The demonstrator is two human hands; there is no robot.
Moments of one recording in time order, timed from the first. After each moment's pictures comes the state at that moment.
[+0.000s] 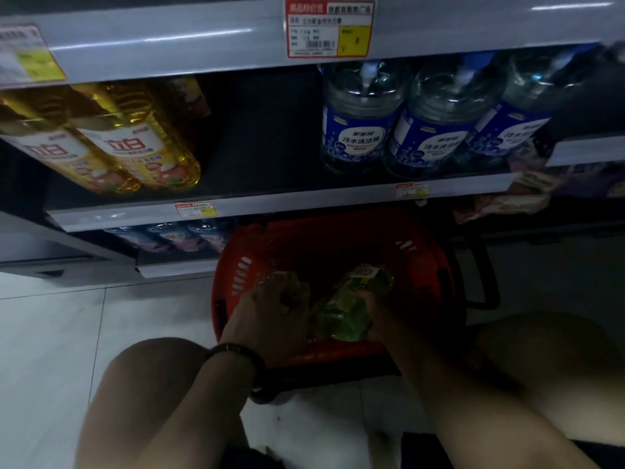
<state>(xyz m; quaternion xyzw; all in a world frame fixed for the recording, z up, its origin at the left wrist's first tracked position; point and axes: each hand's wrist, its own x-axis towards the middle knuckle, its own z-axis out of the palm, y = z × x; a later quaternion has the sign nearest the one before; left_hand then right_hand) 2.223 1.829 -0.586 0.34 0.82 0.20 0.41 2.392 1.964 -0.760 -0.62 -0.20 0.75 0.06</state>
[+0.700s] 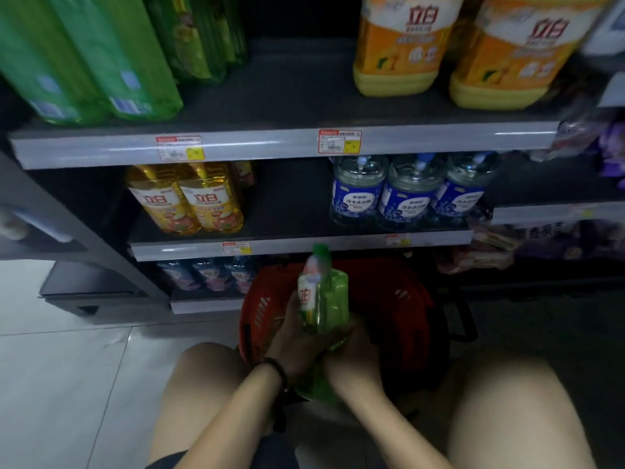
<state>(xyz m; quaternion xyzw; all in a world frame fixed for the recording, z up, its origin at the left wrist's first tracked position) 2.266 1.788 -0.561 0.24 0.71 0.44 0.50 2.382 1.840 -0.571 -0.55 -0.68 0.46 0.13</state>
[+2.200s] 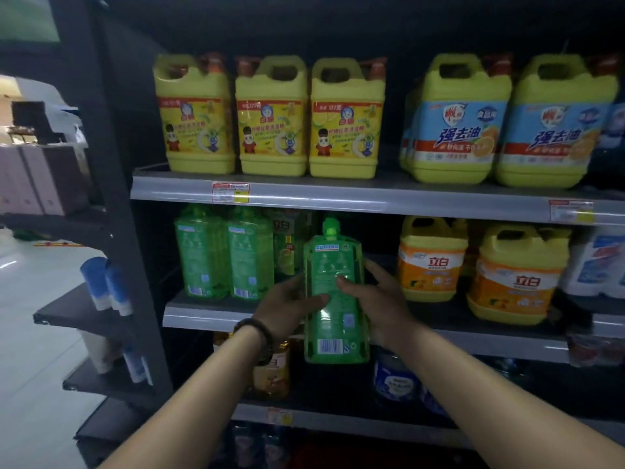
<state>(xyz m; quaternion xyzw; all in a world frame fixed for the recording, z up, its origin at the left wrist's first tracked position) 2.112 1.832 -0.264 0.37 0.64 0.59 0.31 2.237 1.967 -0.260 -0.23 -0.60 0.69 0.34</state>
